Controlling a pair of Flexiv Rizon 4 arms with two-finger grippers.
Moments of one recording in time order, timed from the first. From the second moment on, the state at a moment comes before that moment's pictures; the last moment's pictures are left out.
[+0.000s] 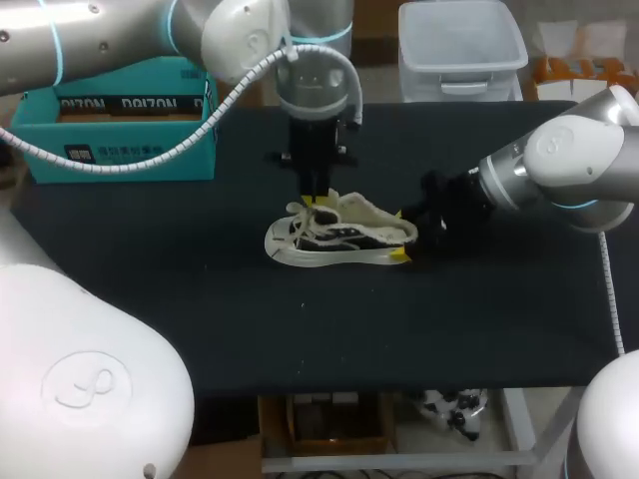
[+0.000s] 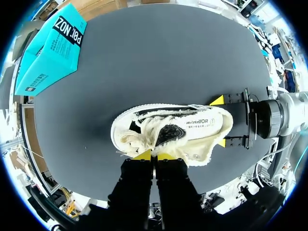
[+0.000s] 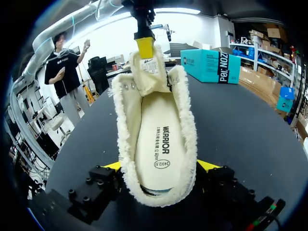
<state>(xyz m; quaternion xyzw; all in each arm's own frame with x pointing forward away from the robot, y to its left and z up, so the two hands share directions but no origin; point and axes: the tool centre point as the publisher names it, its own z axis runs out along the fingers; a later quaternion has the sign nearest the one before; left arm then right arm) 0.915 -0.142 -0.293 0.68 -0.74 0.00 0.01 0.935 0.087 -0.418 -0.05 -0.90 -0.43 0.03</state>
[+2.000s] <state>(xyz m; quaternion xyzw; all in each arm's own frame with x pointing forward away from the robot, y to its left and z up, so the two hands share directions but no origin) 0.886 -0.173 -0.209 0.26 -0.96 0.11 0.07 0.935 0.088 -0.419 -0.05 -0.90 -0.43 0.03</state>
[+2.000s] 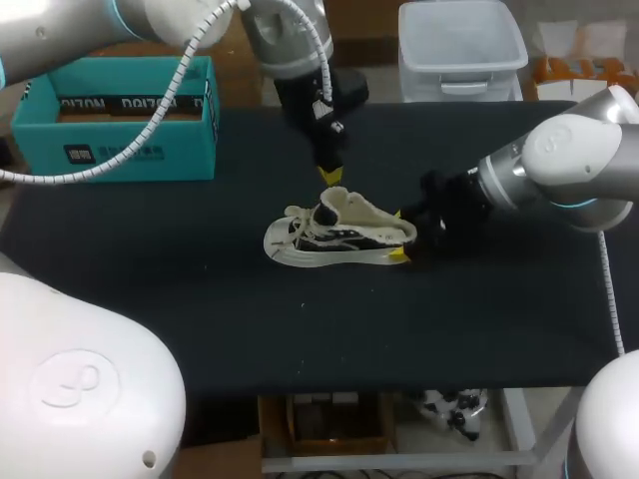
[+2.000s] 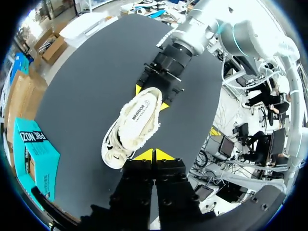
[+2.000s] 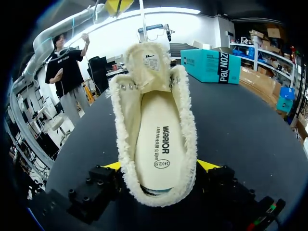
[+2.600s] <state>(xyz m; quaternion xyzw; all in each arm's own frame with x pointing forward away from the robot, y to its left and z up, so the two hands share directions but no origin) 0.892 -0.172 -0.216 -0.03 -1.00 0.05 0.07 0.935 0.088 -0.419 -0.05 -0.90 -0.43 0.03</state>
